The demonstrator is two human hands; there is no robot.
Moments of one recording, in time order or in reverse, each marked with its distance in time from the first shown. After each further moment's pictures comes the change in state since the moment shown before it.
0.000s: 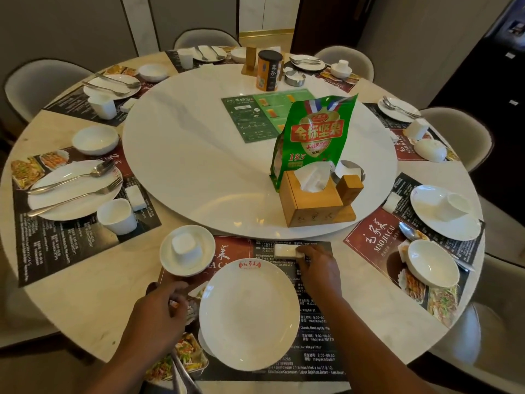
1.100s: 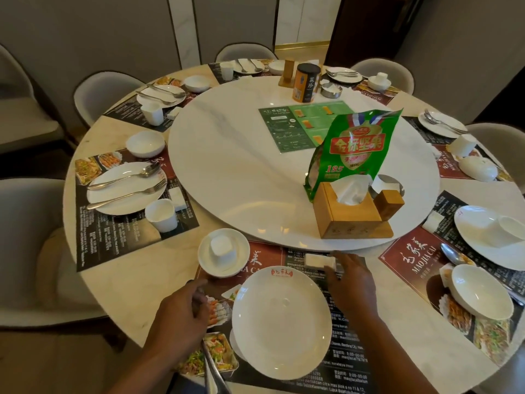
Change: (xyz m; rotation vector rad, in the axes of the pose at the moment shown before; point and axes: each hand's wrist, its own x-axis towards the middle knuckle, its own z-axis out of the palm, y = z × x) left_hand -0.002 -0.019 -0.011 -0.046 0.032 -0.034; right_hand -0.006 -0.026 -0.016 0.039 -0.008 0.051
